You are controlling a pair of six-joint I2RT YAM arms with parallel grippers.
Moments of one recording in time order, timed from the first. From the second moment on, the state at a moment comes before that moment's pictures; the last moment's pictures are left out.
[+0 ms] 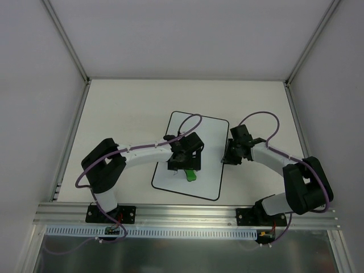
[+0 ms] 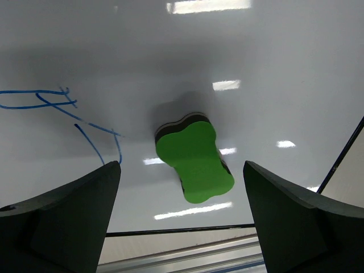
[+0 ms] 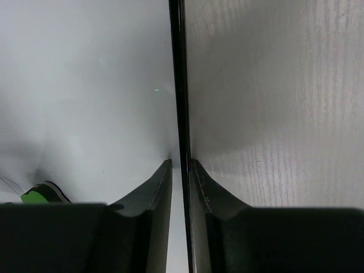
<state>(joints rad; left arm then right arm) -0.99 1.75 1.15 -0.64 -0.14 -0.92 0.40 1.42 0.68 -0.40 -0.06 0.68</state>
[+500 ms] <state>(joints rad) -1.02 1.80 1.19 -0.64 -0.14 -0.97 0.40 1.42 0.67 -0.37 -0.08 0.71</state>
